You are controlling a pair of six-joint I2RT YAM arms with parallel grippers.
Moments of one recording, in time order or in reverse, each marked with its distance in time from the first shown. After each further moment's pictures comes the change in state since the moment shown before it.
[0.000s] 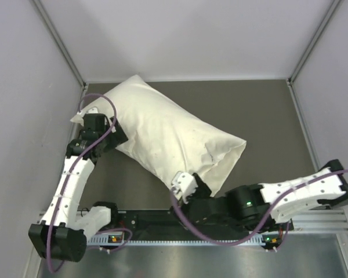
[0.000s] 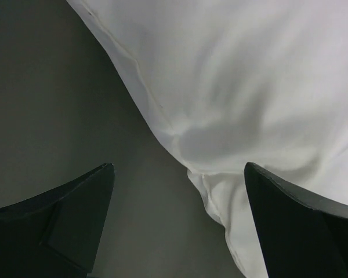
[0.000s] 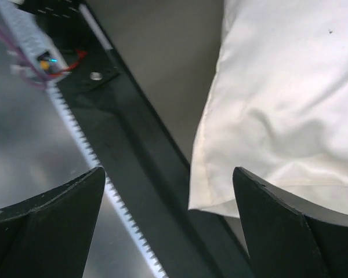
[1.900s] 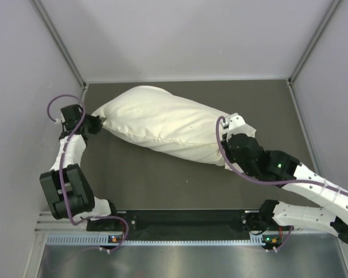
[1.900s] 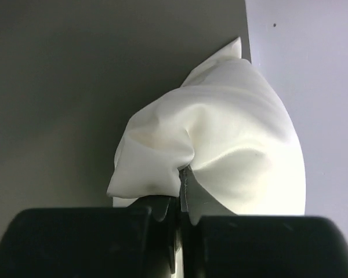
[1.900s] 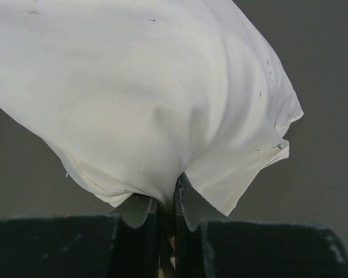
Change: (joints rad) left arm 0.475 0.371 -0.040 0.583 0.386 -0.526; right arm -0.737 -0.166 -0.048 -0.090 0.055 -0.224
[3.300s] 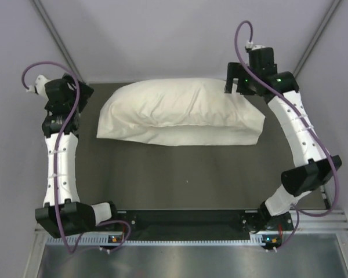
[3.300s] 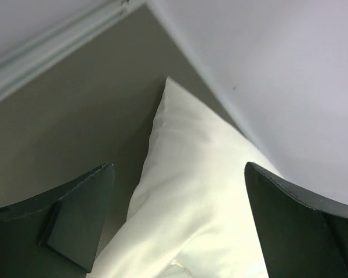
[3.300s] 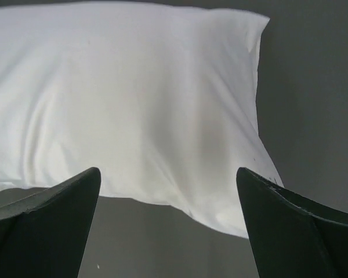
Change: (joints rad) left arm -0.132 -0.107 0.420 -0.337 -0.377 0.282; right arm -0.702 0.764 0.906 -0.253 -0.489 -0.011
